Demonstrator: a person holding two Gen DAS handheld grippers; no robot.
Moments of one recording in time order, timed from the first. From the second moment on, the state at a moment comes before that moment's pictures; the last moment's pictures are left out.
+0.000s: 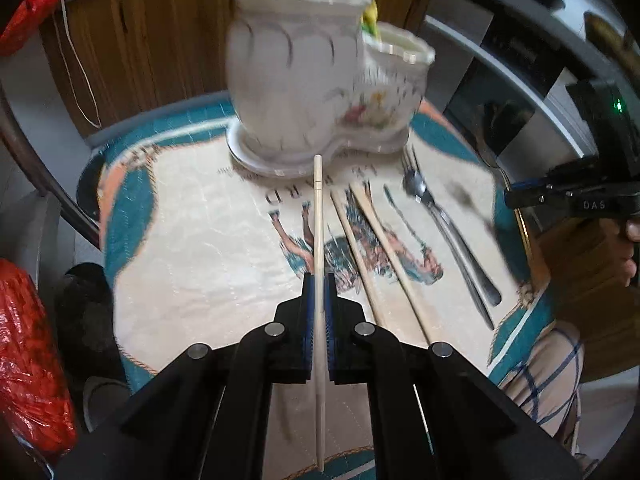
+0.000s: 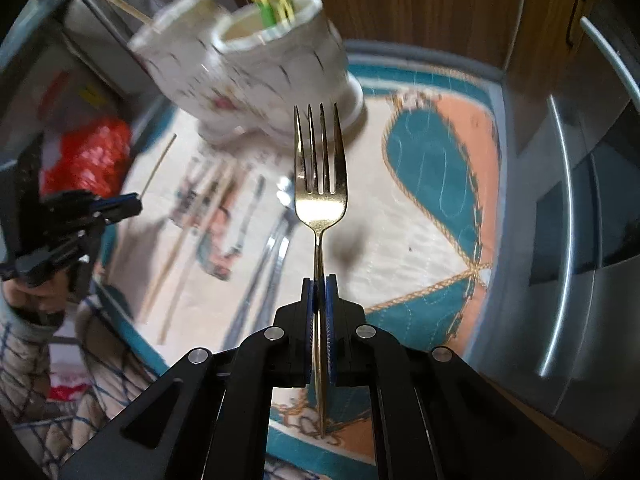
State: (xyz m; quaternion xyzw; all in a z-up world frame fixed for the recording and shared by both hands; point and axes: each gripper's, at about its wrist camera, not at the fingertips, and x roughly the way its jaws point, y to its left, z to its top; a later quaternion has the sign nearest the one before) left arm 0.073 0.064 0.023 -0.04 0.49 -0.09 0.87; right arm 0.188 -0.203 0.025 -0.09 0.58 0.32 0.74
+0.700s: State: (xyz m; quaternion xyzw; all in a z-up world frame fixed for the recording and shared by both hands) left arm 0.100 0.087 0.173 -0.10 0.25 -0.07 0.96; right arm 0.206 -0.189 0.142 -0.04 0.39 0.36 0.85
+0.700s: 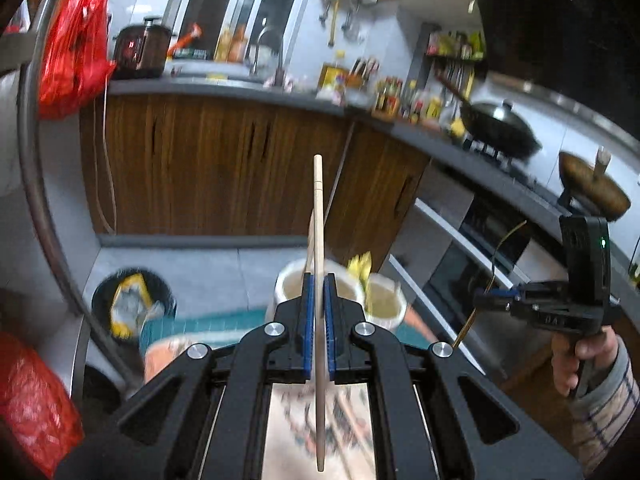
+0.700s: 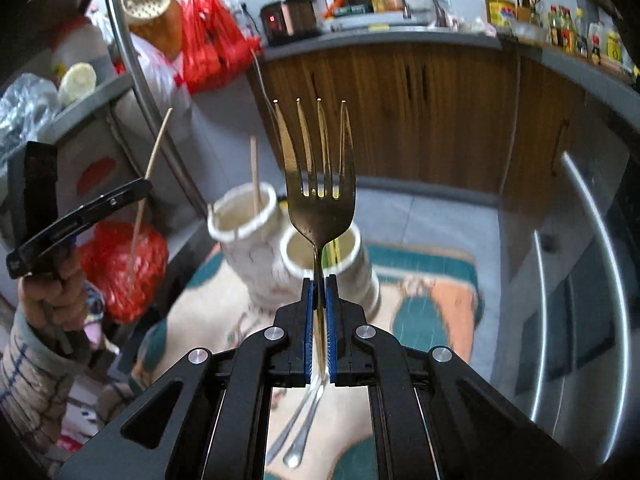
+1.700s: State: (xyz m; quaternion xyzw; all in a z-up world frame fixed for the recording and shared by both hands) left arm 0.162 0.070 0.107 -0.09 0.10 -0.03 0.99; right arm 0.265 -0.126 0.131 -0.07 0.36 0.37 0.85
